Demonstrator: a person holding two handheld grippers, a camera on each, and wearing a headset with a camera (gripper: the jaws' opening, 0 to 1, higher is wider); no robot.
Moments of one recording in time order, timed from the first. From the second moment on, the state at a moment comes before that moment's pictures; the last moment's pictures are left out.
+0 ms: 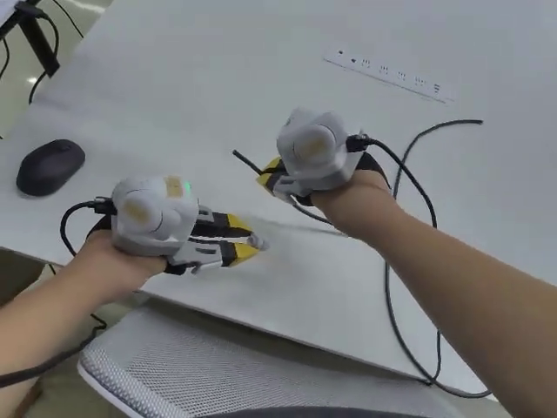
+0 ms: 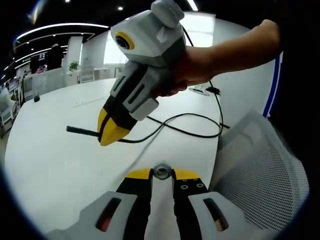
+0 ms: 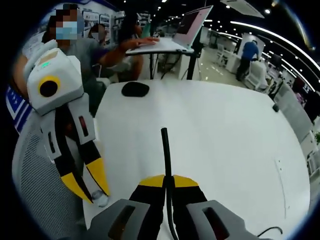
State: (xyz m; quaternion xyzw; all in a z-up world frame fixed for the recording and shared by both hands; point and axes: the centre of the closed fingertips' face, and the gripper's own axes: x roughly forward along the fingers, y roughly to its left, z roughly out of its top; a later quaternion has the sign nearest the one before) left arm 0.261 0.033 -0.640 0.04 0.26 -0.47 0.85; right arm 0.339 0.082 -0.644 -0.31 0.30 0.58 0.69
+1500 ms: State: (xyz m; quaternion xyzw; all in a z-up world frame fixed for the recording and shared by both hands) left arm 0.270 0.036 -0.699 0.07 0.31 -0.45 0.83; right arm 0.326 0.074 -0.711 -0.35 0.34 0.60 0.64
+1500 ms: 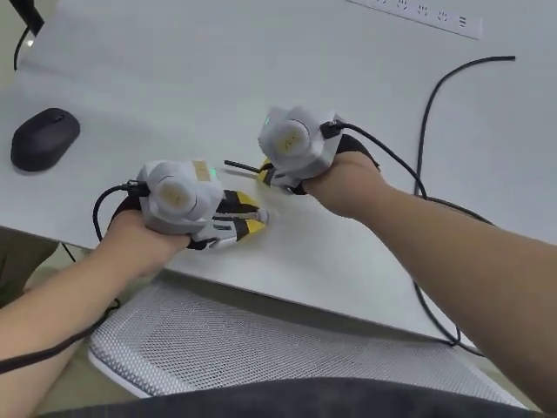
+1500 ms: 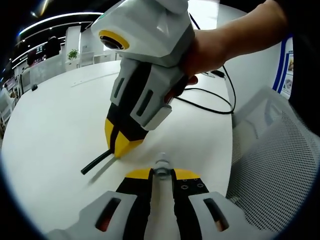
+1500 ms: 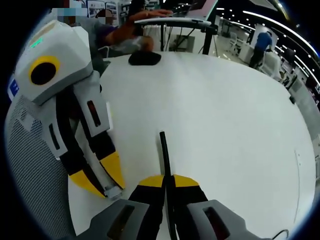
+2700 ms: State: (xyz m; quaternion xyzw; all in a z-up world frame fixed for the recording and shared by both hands) left arm 0.268 0.043 -0.700 0.08 0.32 -0.45 0.83; right arm 0.332 0.070 -0.704 -0.37 0.33 0.59 0.64
